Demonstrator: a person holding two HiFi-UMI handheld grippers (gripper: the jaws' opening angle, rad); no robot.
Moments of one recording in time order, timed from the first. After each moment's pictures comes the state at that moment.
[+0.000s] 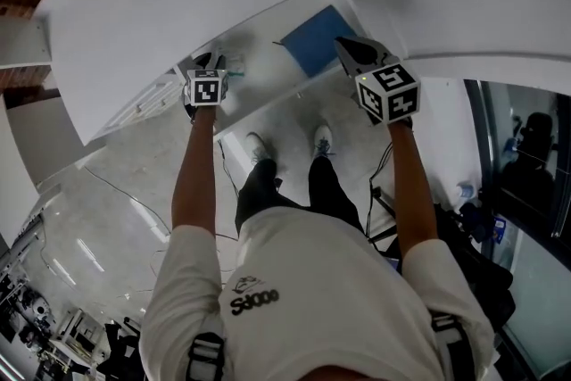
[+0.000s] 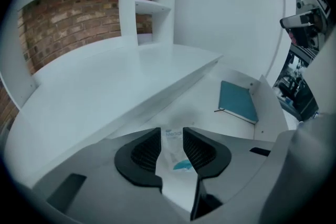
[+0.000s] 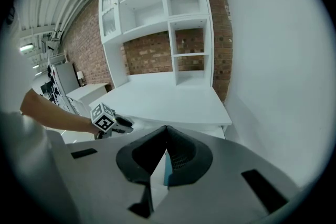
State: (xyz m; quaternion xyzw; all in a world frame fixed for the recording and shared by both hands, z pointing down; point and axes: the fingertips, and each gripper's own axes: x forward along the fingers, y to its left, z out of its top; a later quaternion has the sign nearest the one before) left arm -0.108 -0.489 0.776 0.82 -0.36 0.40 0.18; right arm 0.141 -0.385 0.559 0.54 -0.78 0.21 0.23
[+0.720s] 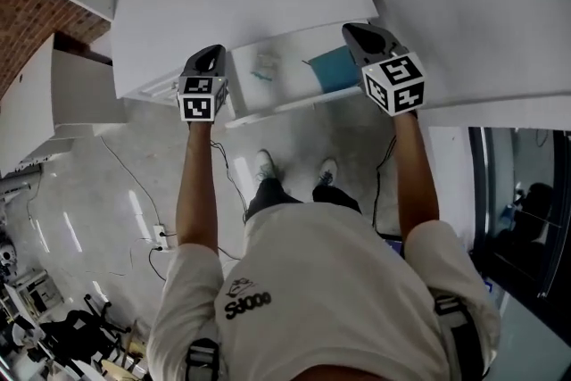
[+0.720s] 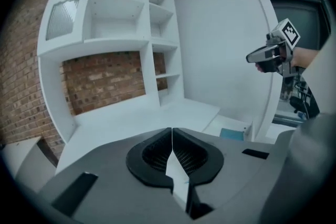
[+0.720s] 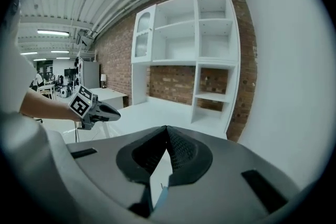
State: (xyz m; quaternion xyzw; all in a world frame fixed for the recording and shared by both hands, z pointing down) left arm -0.142 -0.417 0.500 0.84 -0.47 0.25 0.05; right arm 0.114 -0.372 0.395 0.47 -0.86 0.04 0.19
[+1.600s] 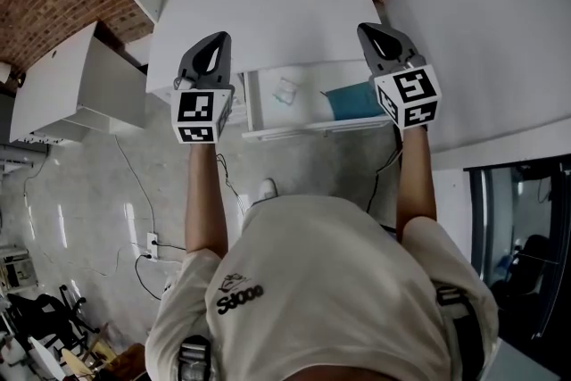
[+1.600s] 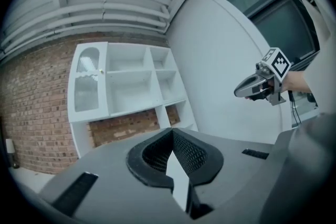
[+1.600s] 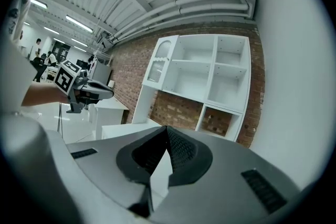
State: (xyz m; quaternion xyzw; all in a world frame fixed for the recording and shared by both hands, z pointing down) left arm -0.173 -0.336 0.283 0.82 -0.54 0.10 -0.13; right arm 0.062 -0.343 0.272 0.46 -0.87 -0.12 0.14
